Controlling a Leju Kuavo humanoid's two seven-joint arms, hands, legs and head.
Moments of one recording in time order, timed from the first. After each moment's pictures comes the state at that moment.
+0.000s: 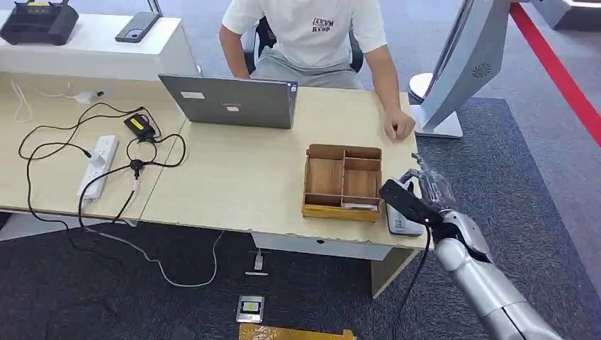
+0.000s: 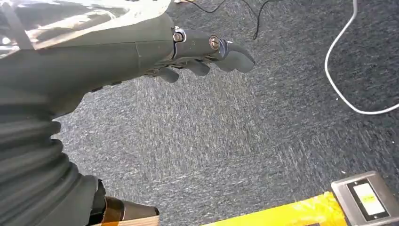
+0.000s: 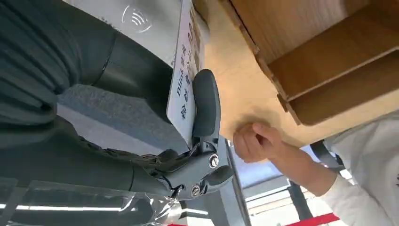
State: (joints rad) left arm -0.17 0.14 -1.26 -0.19 0.81 0.55 -0.28; right arm -0.55 -0.33 0.59 -0.92 0.59 -0.15 -0.09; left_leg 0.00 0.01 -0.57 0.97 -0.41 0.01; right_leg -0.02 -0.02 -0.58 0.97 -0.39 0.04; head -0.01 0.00
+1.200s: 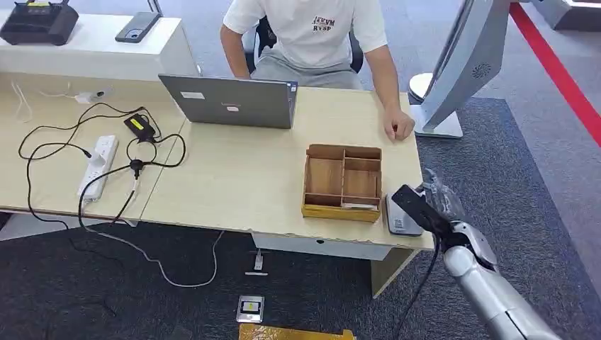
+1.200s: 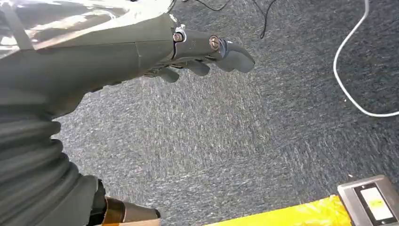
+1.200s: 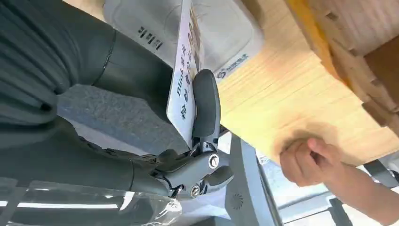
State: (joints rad) left arm -0.17 0.14 -1.25 -0.19 0.83 0.55 -0.27; right arm -0.54 -0.35 0.57 -0.80 0.50 -0.18 -0.11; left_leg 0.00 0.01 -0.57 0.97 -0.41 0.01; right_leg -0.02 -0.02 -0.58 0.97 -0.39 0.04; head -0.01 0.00
